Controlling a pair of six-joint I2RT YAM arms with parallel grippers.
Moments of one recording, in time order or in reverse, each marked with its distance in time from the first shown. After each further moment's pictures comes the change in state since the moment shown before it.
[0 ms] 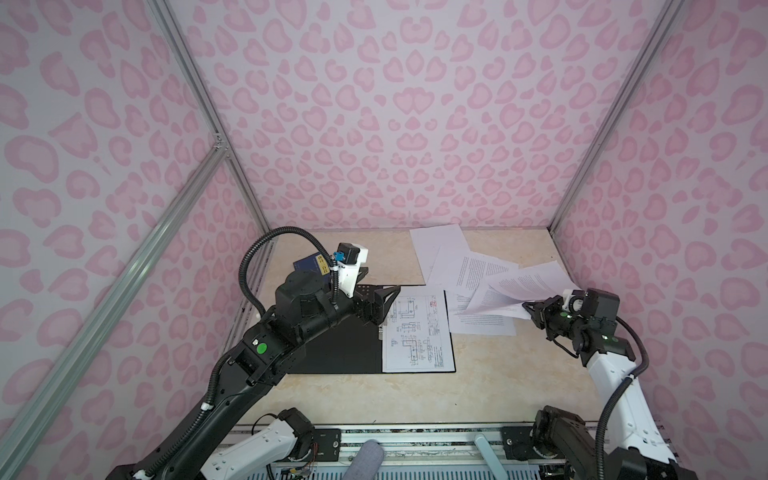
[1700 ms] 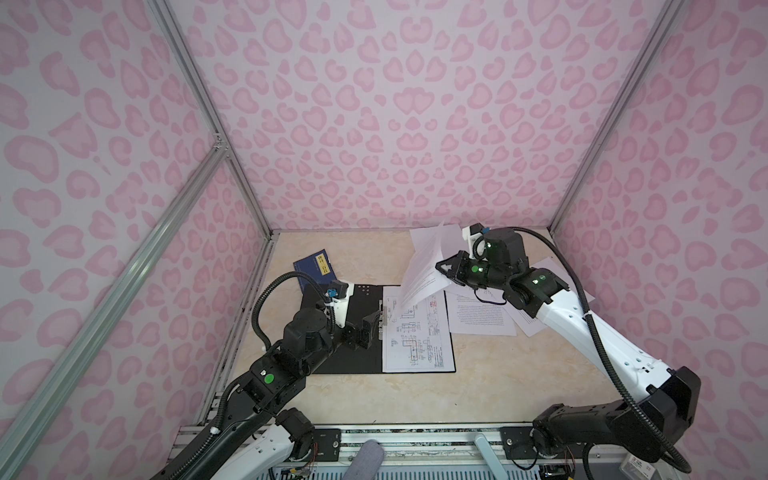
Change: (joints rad) left arm 0.002 -0.211 -0.391 0.068 -0.229 -0.001; right arm 0.827 0.430 0.528 0.045 0.321 -0.166
